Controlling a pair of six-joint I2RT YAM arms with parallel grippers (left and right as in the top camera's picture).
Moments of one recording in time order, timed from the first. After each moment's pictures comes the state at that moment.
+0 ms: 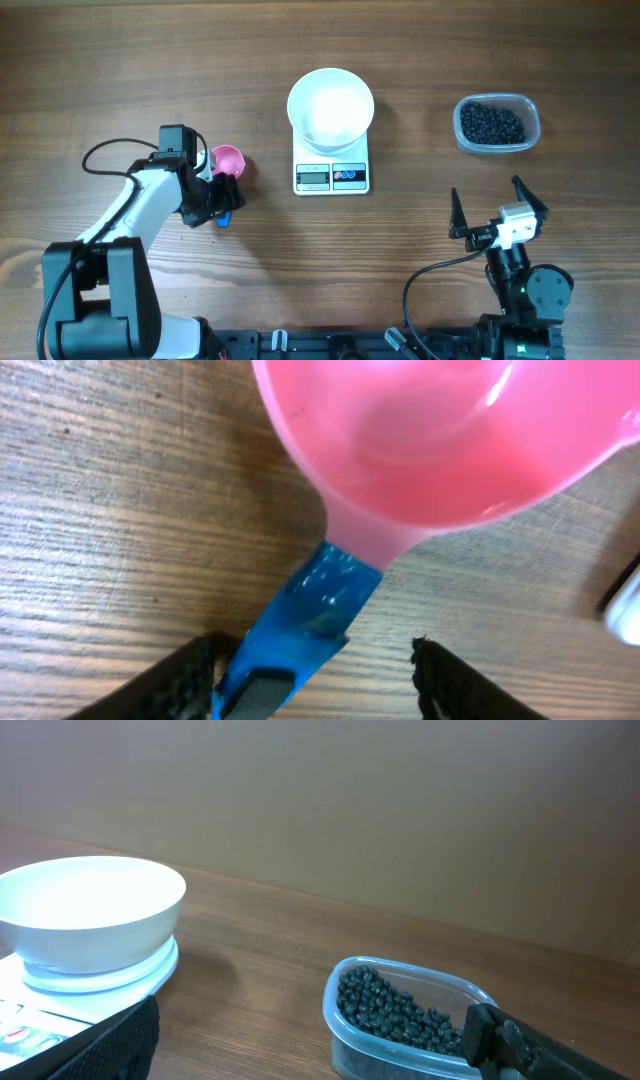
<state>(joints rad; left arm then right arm) 0.04 1.62 0.82 -0.68 0.25 -0.31 -0.10 0.02 0.01 0.01 -0.26 -0.17</state>
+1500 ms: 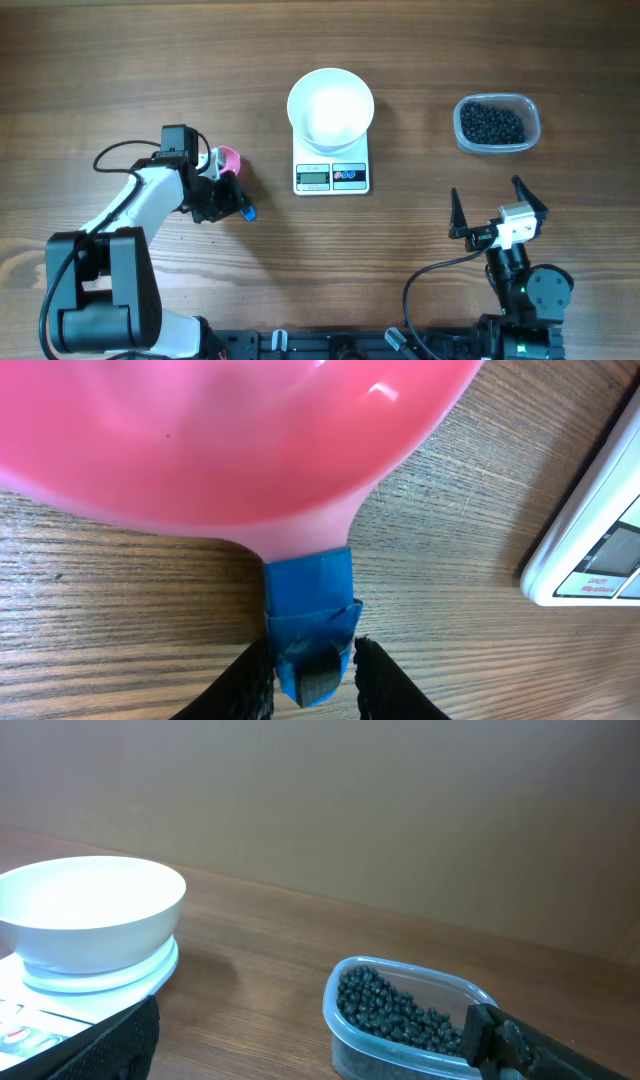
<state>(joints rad) 0.04 1.66 0.82 -0.65 0.42 -0.29 -0.10 0.02 0.01 0.01 -0.26 -0.17</state>
